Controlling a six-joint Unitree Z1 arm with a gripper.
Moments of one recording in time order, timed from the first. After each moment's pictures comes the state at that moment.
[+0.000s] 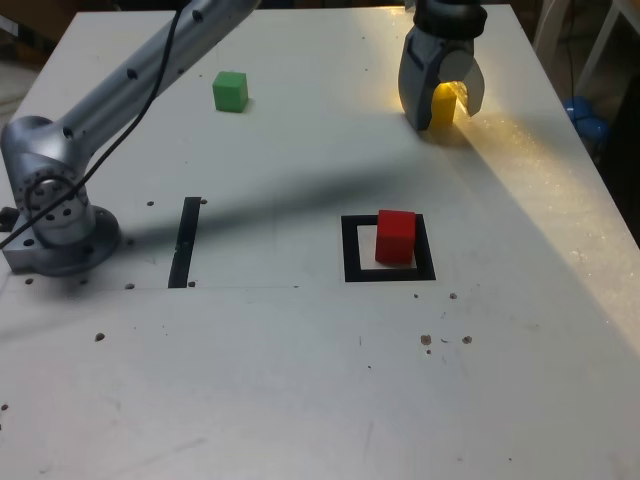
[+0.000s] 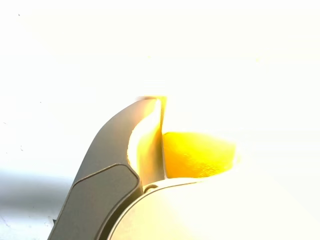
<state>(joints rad) 0.46 2.62 -2.59 1.61 0.03 0.21</state>
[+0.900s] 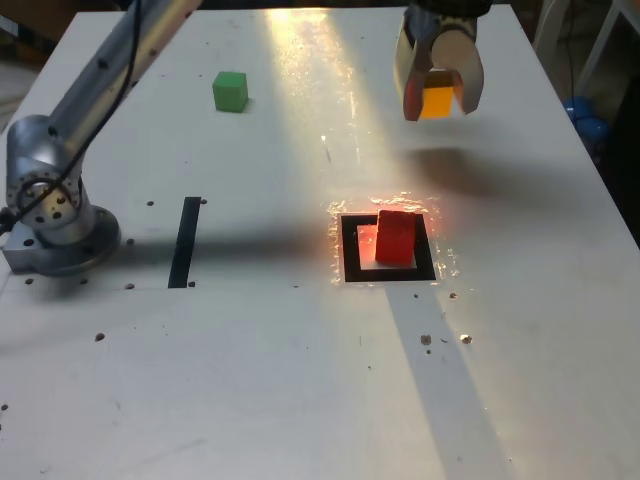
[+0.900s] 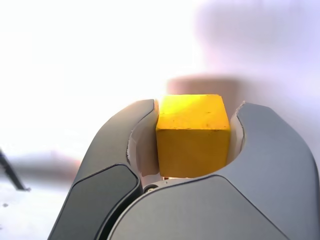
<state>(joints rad) 0.29 2.34 -2.29 1.62 0.05 0.22</state>
